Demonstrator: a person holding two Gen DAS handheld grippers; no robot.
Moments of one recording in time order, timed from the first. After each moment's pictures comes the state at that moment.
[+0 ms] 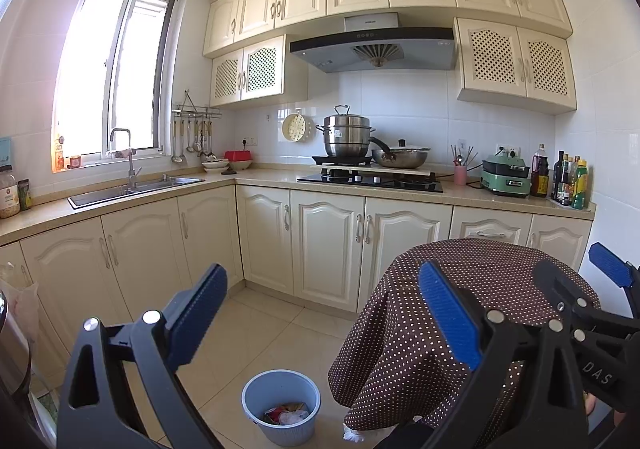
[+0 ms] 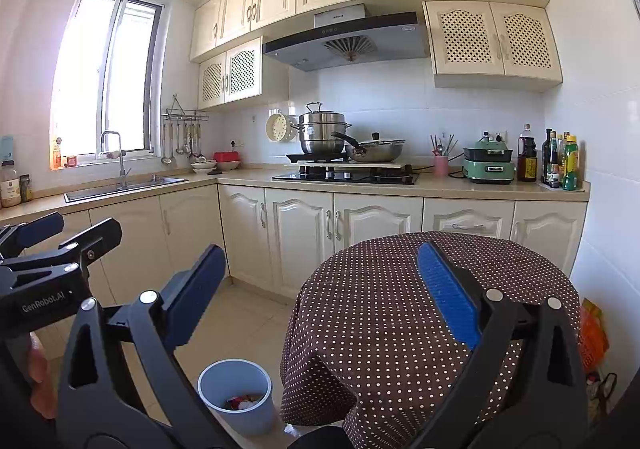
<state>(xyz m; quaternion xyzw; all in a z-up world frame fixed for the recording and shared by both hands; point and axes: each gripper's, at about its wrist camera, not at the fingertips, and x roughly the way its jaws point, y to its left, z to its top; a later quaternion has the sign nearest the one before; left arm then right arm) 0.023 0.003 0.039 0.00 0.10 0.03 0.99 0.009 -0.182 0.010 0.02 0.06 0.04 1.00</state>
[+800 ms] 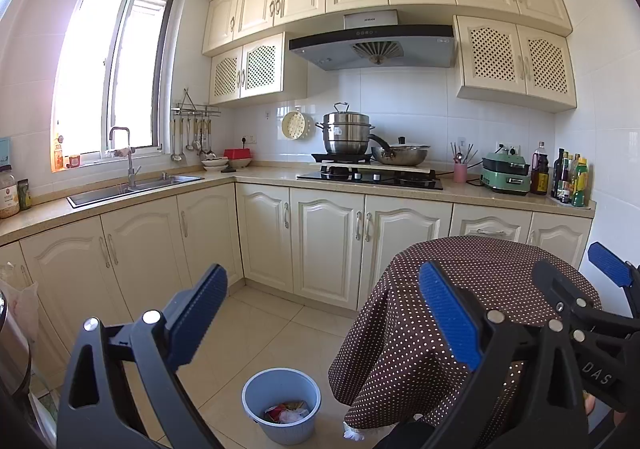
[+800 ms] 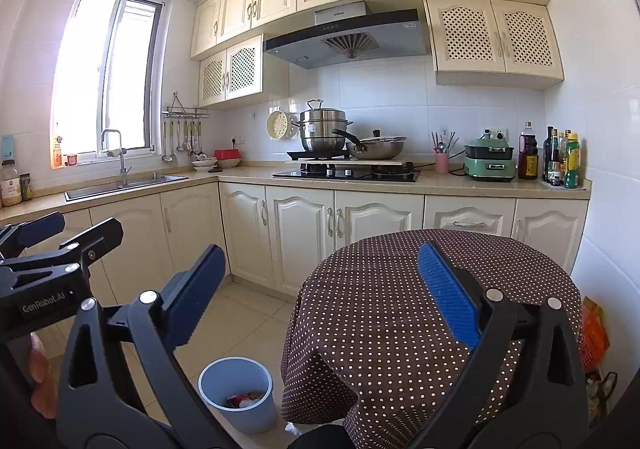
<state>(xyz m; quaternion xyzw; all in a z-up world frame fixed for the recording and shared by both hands) 0.024 0.004 0.038 0.00 0.11 0.02 0.99 0.008 -0.181 0.006 0.02 0.06 0.04 1.00</state>
